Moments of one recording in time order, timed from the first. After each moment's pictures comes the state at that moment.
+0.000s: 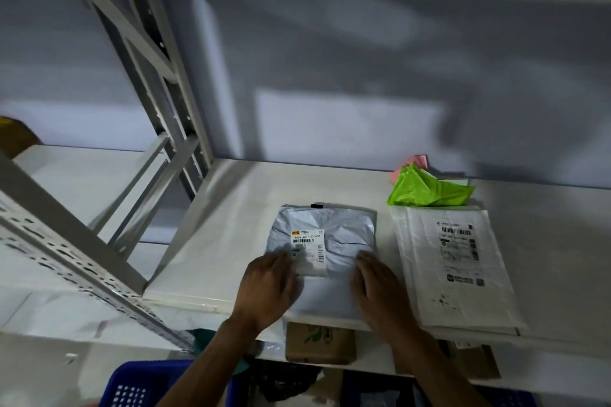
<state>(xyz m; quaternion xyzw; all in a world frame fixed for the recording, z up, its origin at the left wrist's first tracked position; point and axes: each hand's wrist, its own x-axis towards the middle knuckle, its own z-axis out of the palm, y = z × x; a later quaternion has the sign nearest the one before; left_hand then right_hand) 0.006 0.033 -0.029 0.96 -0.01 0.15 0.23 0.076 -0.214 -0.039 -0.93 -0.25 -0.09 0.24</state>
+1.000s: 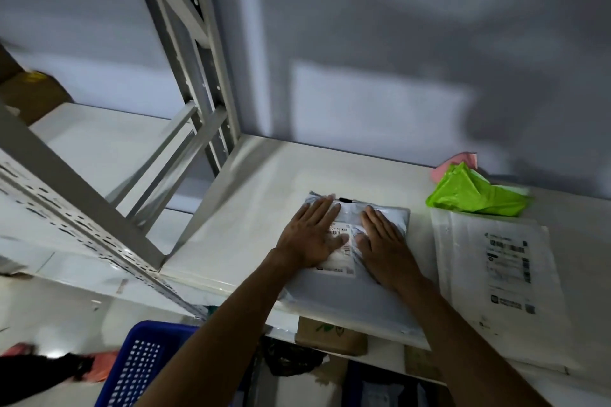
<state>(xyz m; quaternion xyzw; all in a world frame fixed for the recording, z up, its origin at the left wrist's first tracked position) 0.108 0.047 -0.066 0.98 -0.04 0.12 0.15 0.168 -0.160 -0.059 -0.94 -0.32 0.02 0.12</state>
